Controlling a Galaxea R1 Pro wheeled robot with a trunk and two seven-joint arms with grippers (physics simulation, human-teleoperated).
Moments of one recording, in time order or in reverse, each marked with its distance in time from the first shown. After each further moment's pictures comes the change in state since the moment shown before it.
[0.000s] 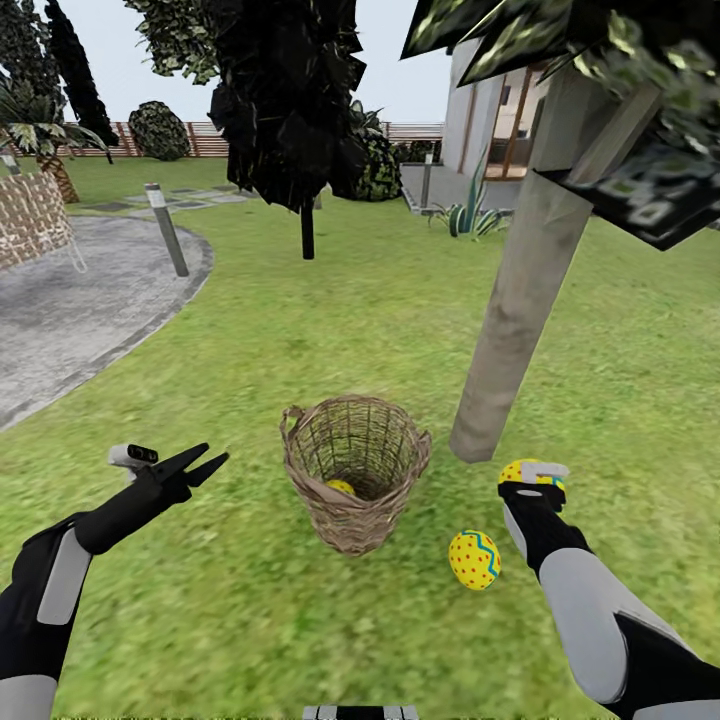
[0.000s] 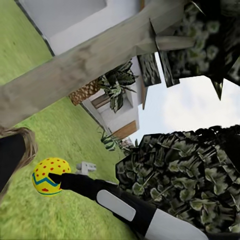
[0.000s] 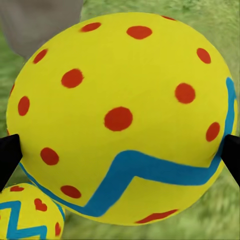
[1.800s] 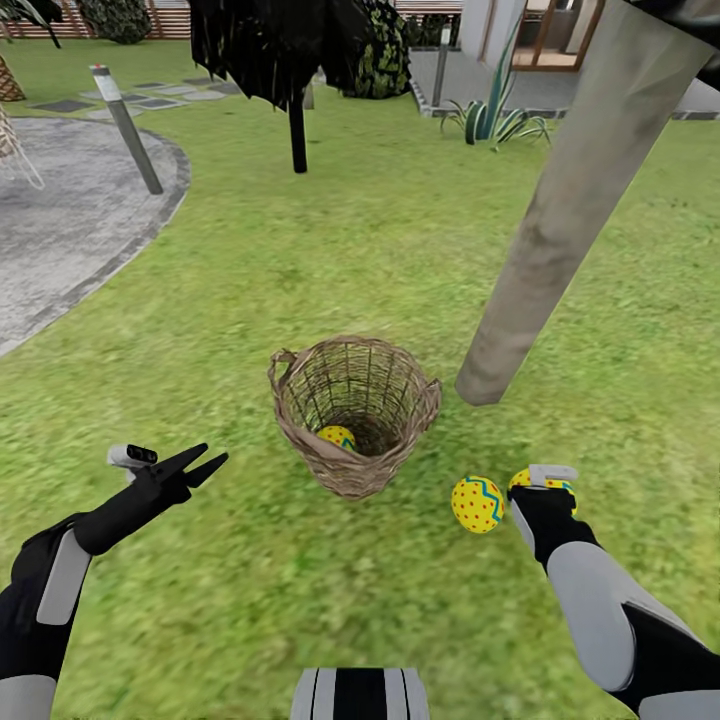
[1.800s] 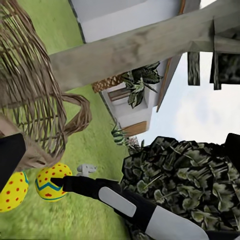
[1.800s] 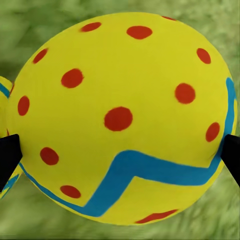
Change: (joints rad) left arm 0.000 0.002 0.003 0.005 0.000 0.001 -0.001; right arm -0.024 -0.030 -0.005 0.028 -0.010 0.100 -0.013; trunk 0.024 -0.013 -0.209
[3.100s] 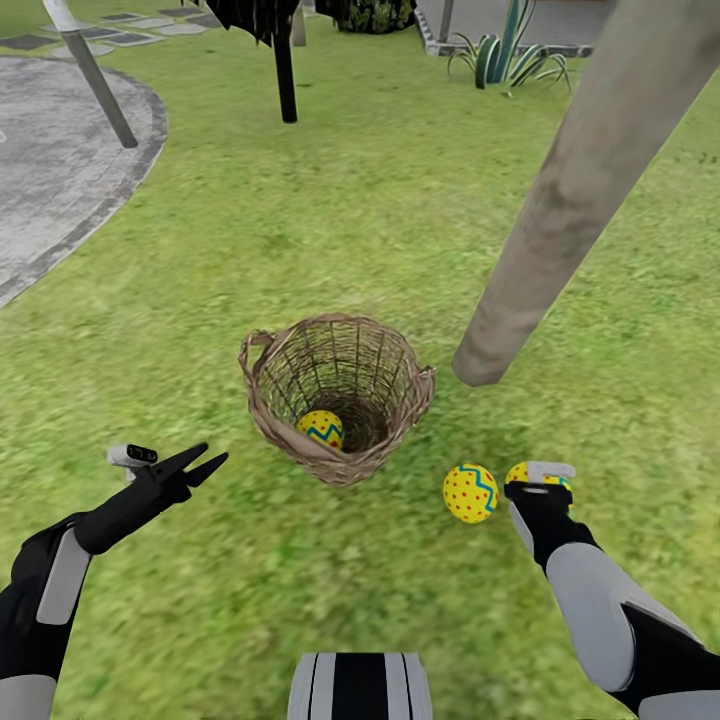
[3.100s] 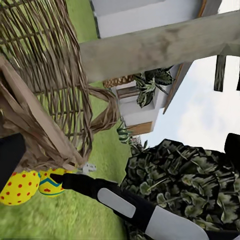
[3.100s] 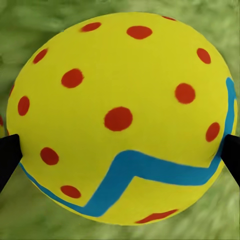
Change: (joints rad) left arm 0.000 0.000 -0.002 -0.004 0.000 0.000 0.000; right arm 0.001 0.001 0.000 0.014 0.002 -0.094 0.010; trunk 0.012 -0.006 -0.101
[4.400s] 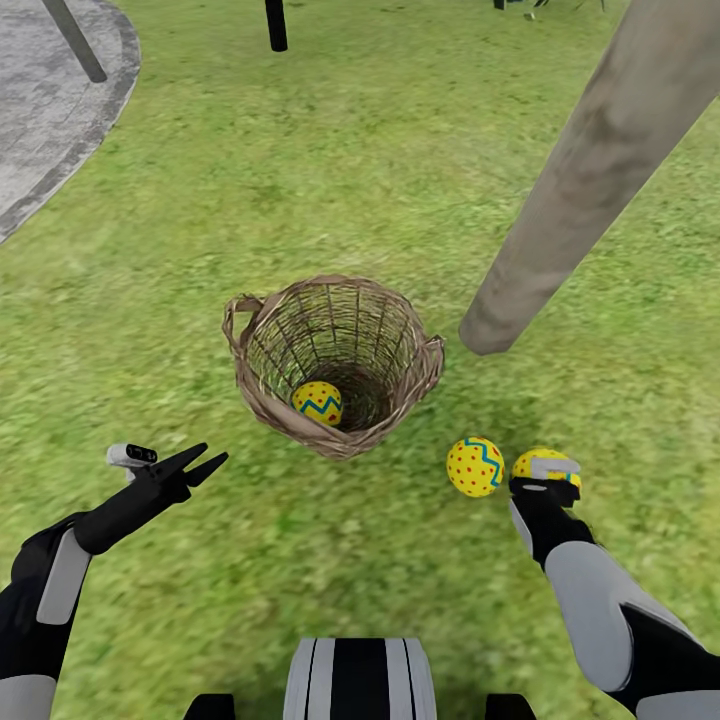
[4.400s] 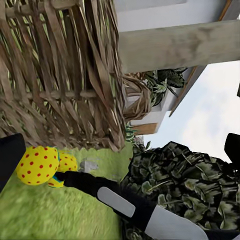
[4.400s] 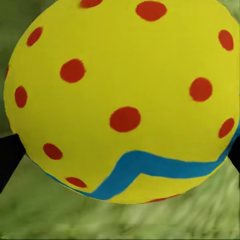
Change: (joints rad) left arm 0.000 0.000 0.000 -0.001 0.001 0.000 -0.003; right arm -0.001 0.007 0.002 -0.023 0.022 -0.001 -0.057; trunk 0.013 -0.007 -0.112
